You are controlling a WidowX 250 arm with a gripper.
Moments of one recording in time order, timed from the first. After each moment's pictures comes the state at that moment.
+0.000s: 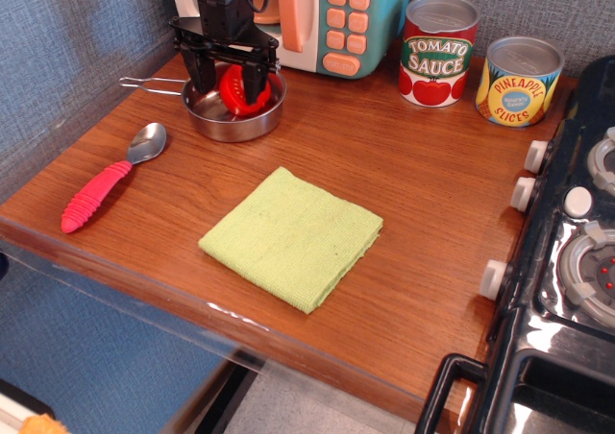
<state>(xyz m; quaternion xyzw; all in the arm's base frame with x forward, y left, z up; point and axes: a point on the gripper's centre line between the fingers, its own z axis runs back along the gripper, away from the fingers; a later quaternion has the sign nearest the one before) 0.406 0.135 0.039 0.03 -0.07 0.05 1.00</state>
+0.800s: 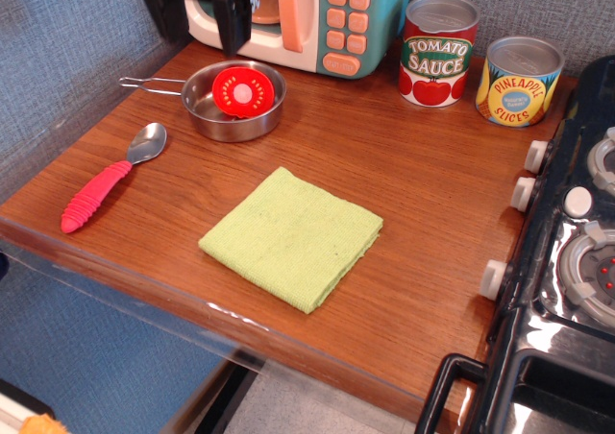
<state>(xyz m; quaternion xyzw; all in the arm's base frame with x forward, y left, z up) 0.342 0.109 0.118 -0.01 -0.06 0.00 1.00</state>
